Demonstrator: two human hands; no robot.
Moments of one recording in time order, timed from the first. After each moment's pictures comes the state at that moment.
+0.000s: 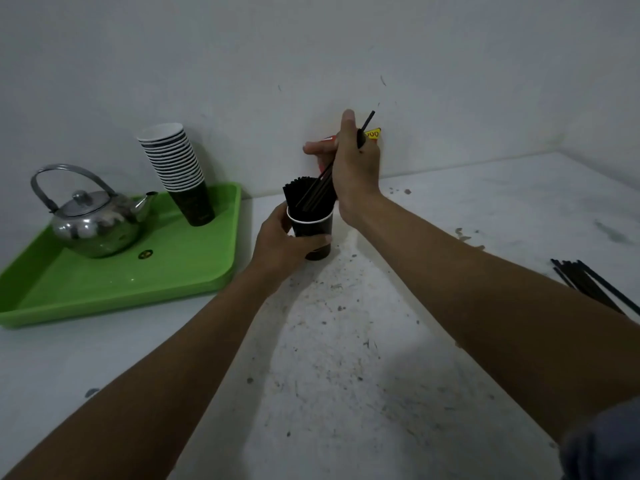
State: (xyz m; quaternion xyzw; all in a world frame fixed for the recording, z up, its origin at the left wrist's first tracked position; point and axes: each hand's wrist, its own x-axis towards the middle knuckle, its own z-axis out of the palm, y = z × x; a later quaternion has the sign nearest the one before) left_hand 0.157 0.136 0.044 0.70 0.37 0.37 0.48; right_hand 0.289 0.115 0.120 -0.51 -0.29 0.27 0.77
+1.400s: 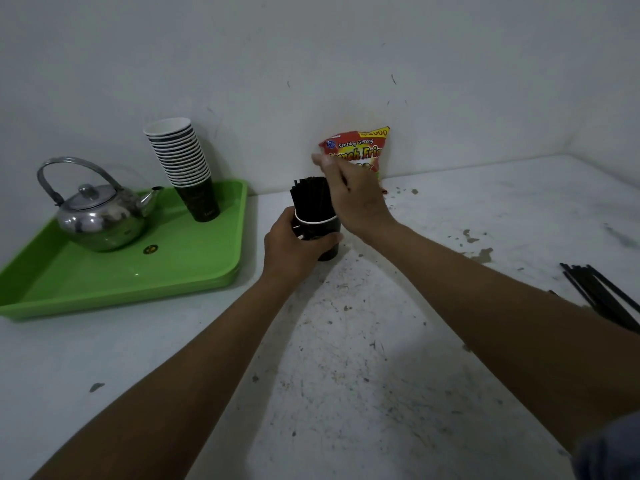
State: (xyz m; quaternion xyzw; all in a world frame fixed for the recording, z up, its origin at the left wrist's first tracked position) left_hand 0.163 0.132 0.028 0.72 0.40 0.41 0.39; right_hand 0.292 0.101 0.083 -0.62 -0.56 0.05 0.54
